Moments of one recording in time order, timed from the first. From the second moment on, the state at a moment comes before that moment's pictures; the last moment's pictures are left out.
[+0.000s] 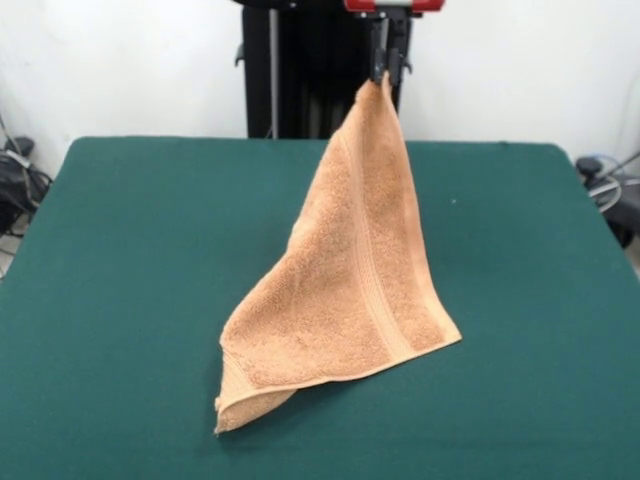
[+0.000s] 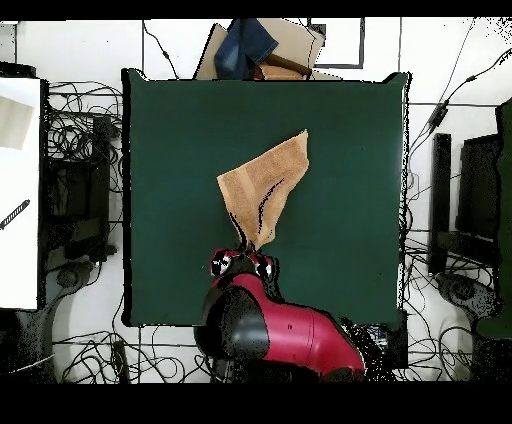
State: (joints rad) arm -0.45 -1.12 0.24 2.37 -0.03 0.03 1.68
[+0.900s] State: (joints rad) arm -0.42 -1.04 0.23 2.40 -0.07 -0.21 1.68
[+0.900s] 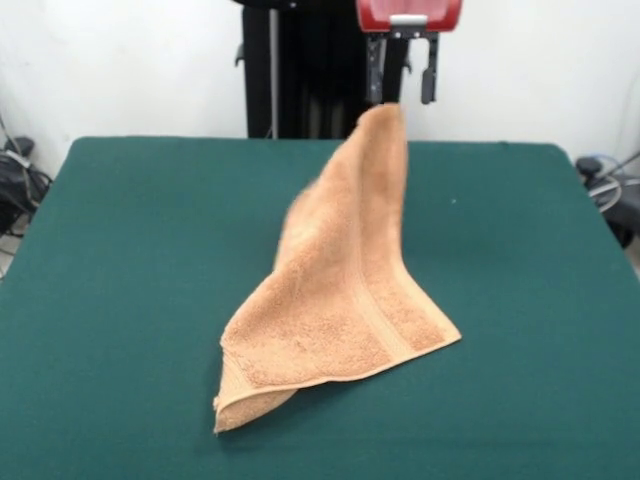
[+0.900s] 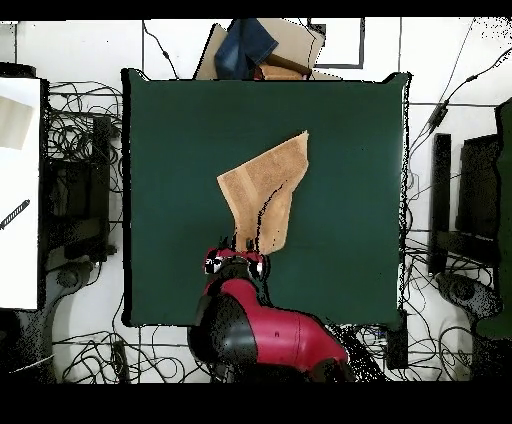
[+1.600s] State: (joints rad) arm -0.44 -1.03 0.23 2.40 -0.11 -0.23 1.68
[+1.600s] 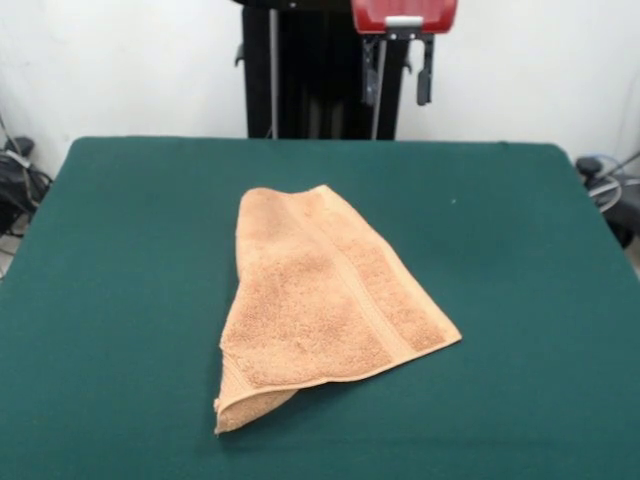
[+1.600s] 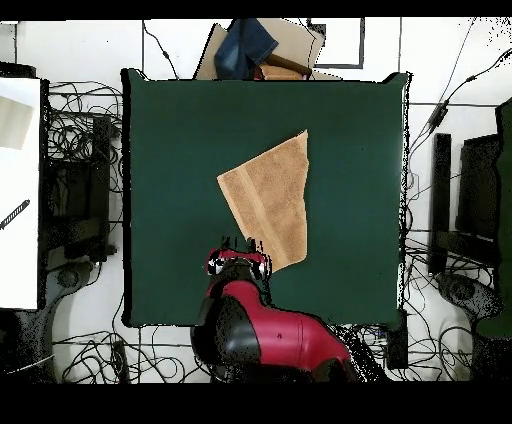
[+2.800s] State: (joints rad) arm -0.10 -1.11 0.13 1.92 -0.01 0.61 1.68
